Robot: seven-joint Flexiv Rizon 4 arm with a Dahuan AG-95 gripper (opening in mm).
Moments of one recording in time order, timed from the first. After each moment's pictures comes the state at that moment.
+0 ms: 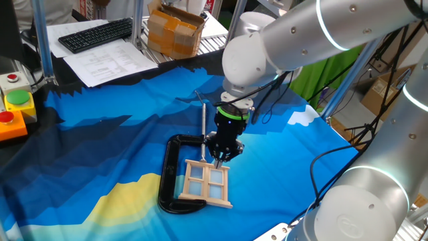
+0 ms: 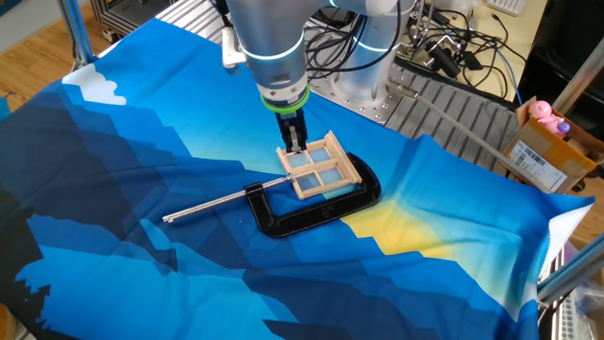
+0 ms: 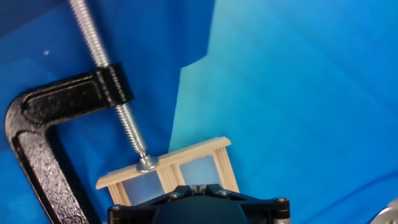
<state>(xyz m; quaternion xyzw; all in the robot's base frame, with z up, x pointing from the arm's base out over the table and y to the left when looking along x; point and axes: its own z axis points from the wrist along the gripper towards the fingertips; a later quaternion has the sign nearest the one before) 0.351 -0.009 0.043 -0.46 -0.88 -0.02 0.13</state>
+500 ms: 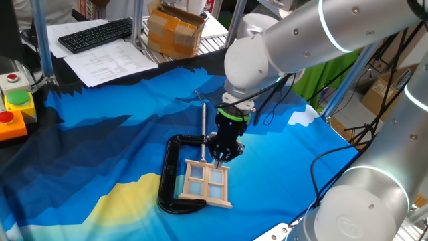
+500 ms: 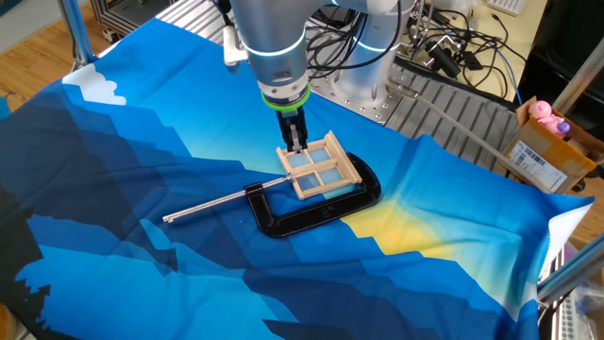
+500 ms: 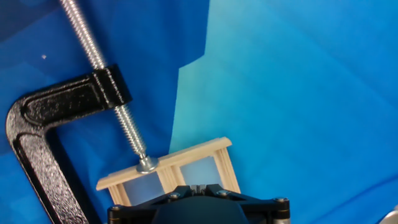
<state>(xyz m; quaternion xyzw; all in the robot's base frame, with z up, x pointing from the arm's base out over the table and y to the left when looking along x) 0.349 -0.009 0.044 -0.41 -0.90 -0.02 0.12</state>
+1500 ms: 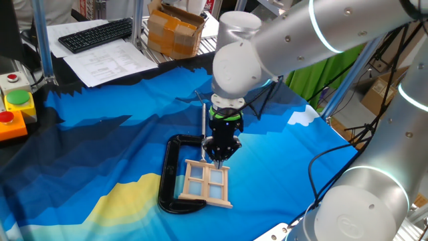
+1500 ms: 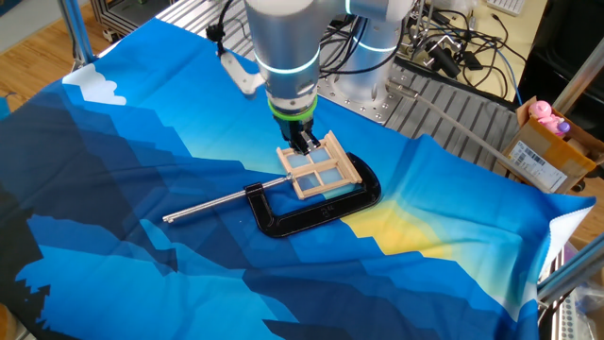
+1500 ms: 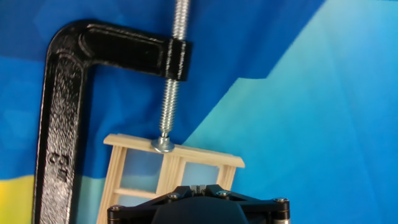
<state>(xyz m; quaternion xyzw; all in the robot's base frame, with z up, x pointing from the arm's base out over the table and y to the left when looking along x) 0.350 -0.009 0.043 -0.18 -0.97 0.01 0.14</state>
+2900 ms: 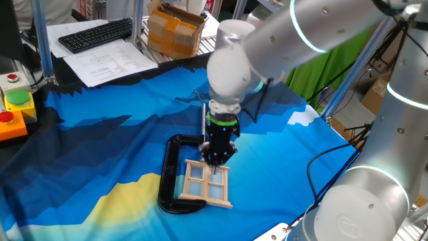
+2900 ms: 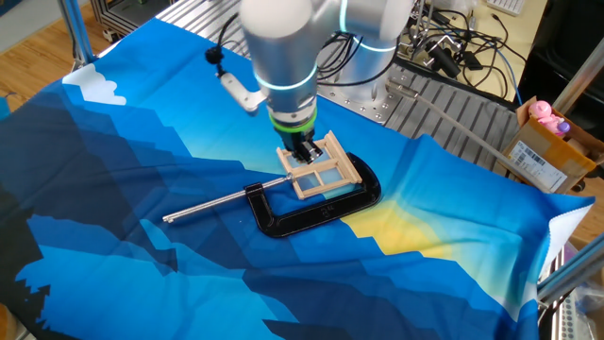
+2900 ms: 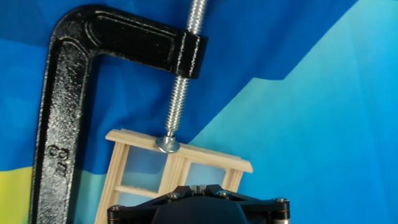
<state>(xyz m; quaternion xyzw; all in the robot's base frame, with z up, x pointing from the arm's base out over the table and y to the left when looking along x) 0.347 0.001 0.016 -0.18 -0.98 -0.01 0.13</state>
